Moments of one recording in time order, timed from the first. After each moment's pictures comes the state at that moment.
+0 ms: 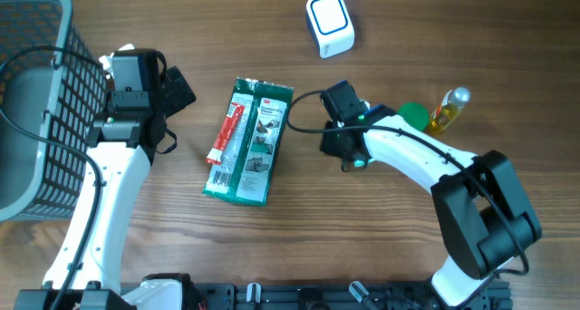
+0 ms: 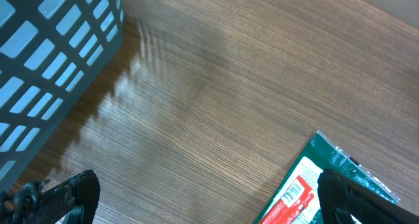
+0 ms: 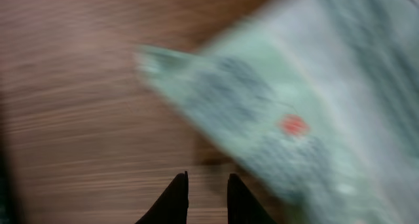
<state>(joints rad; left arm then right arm) -0.01 1.38 1.10 -0.60 -0.25 -0.47 0.52 1.84 1.10 -0.55 -0.01 0.71</state>
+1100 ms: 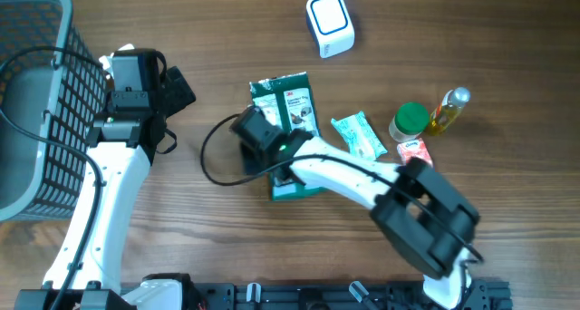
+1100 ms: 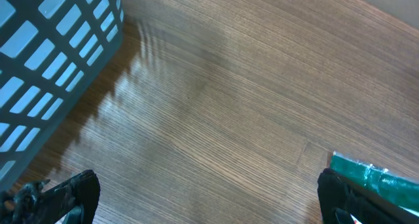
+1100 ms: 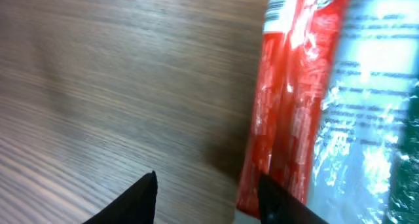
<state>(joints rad) -0.01 1.38 1.10 -0.60 -0.25 -0.47 0.88 2.00 1.31 -0.40 0.03 0.60</state>
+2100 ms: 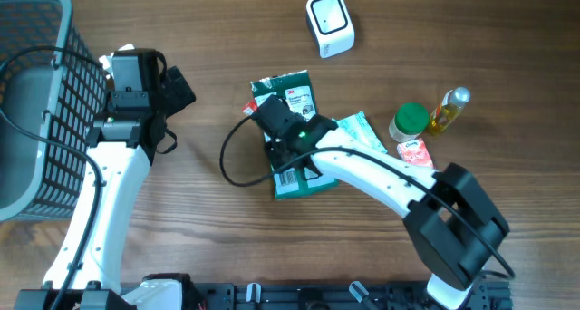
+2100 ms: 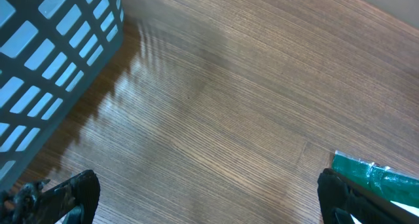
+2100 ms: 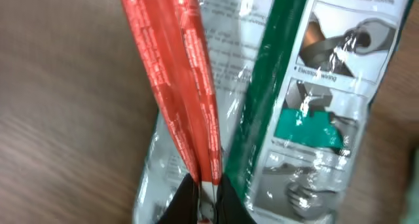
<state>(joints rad) -0.01 1.38 1.10 -0.60 -0.25 -0.47 0.82 1.89 1.31 -0.65 0.11 0.26</state>
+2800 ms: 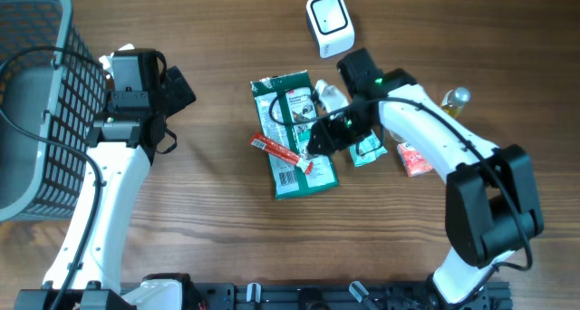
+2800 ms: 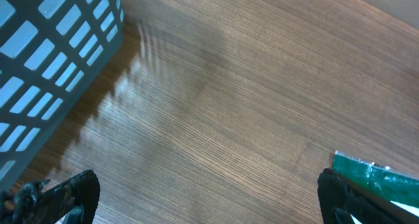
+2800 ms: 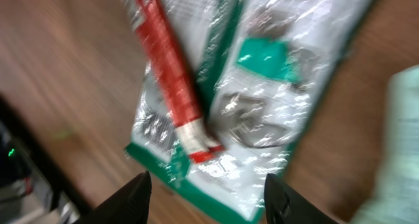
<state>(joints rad) -0.01 1.38 1.10 -0.60 -0.25 -0.47 0.42 1.87 1.31 -0.88 -0.52 -0.07</state>
